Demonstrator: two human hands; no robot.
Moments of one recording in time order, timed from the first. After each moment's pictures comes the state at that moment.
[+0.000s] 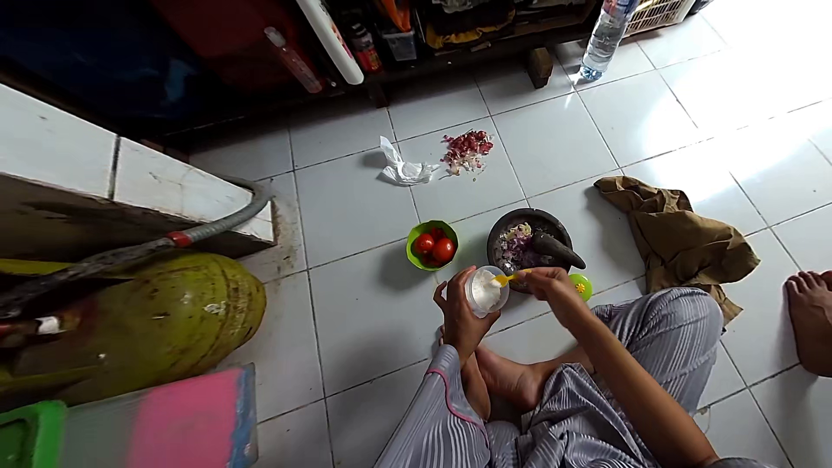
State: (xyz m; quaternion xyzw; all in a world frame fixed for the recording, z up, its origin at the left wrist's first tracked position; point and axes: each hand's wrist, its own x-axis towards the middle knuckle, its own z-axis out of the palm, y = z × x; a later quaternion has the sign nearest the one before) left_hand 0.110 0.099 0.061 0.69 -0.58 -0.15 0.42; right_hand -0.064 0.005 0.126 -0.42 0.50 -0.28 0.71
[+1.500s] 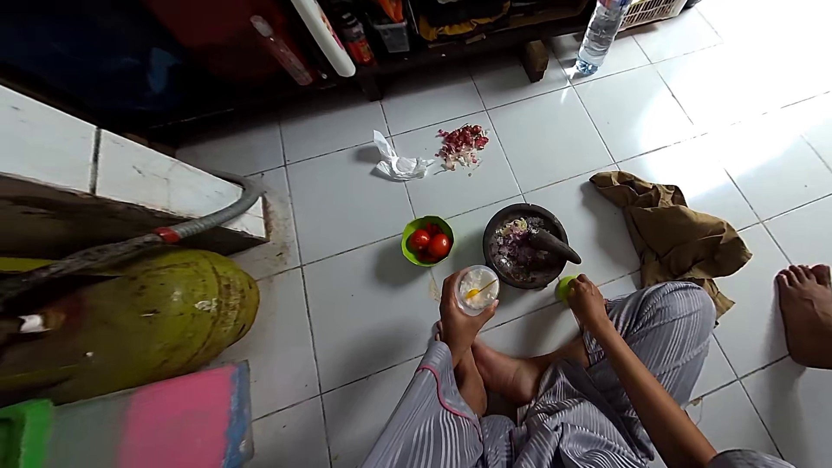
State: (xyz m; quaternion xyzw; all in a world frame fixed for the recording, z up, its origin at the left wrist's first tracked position) left_hand 0.111 0.107 0.046 0.66 -0.49 -0.27 0.50; right_hand -0.162 0.006 0.004 -0.68 0.65 0.07 0.34
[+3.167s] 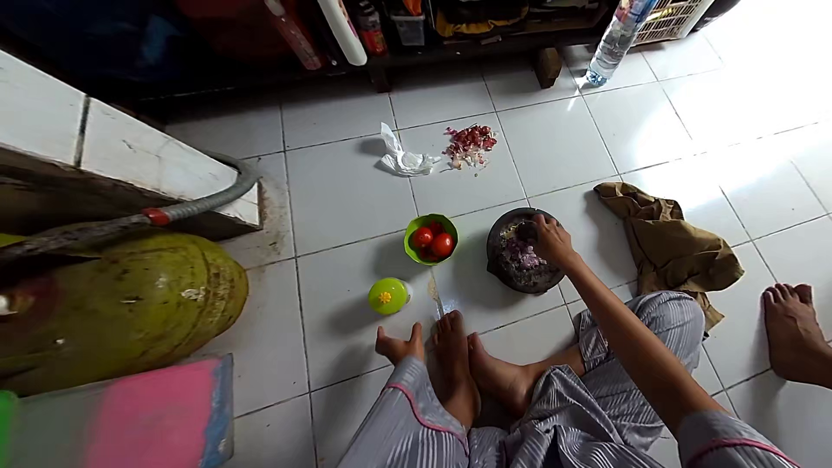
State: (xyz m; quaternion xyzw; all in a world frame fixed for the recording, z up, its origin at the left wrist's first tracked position) left_hand 0.152 0.193 -0.081 0.85 -0.09 -0.27 0.44; right_hand -0.053 -0.093 0.073 -0.74 0.60 0.06 0.31
